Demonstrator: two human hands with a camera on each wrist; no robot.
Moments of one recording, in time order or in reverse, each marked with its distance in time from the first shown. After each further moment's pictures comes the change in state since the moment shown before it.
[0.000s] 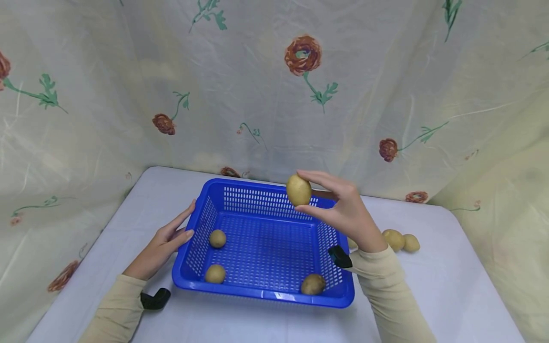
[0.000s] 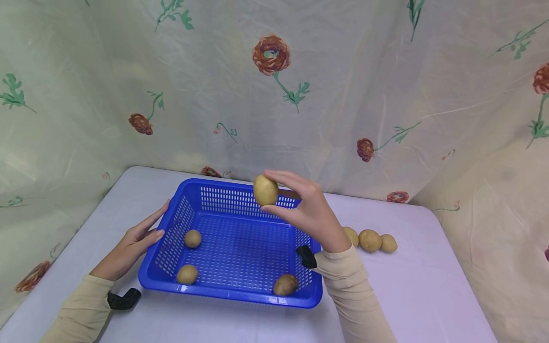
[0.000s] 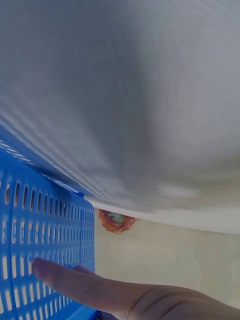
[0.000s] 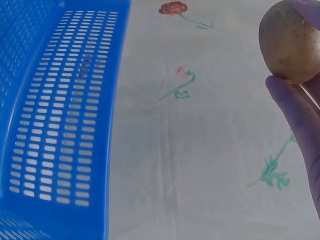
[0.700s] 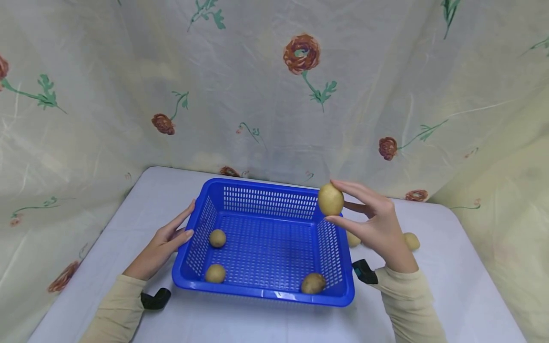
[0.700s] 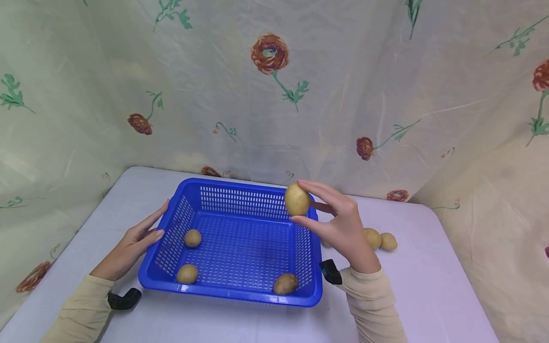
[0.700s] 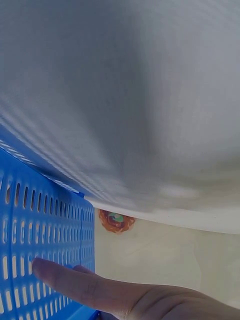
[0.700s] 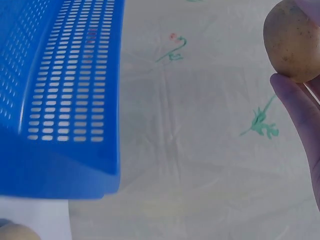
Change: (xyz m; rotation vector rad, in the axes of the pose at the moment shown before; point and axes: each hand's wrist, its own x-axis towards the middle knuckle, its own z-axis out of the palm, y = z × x) left_hand -0.001 0.000 0.001 0.002 0.005 -0.001; right_hand -0.048 0.007 -0.030 -0.092 0.143 -0.007
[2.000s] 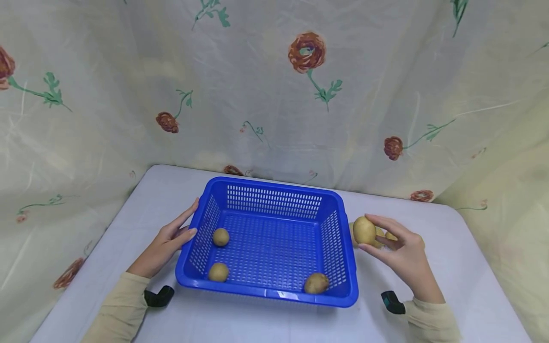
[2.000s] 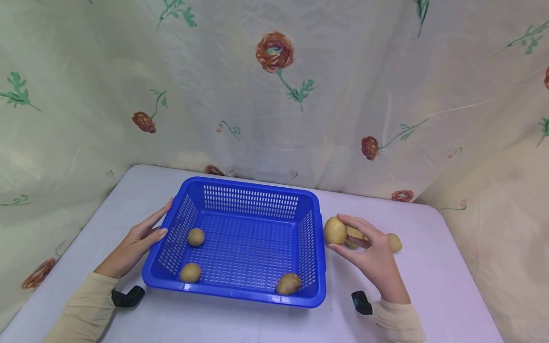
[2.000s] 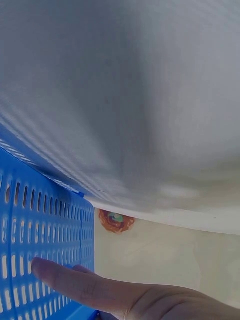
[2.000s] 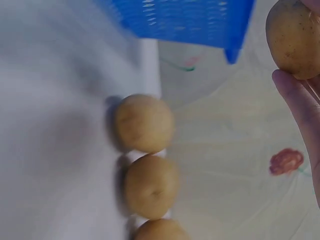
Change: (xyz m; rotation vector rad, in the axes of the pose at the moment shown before) left_hand 0.001 -0.004 -0.002 -0.002 0.002 -0.009; right_hand -0.084 0.057 -0.020 -0.119 0.047 0.327
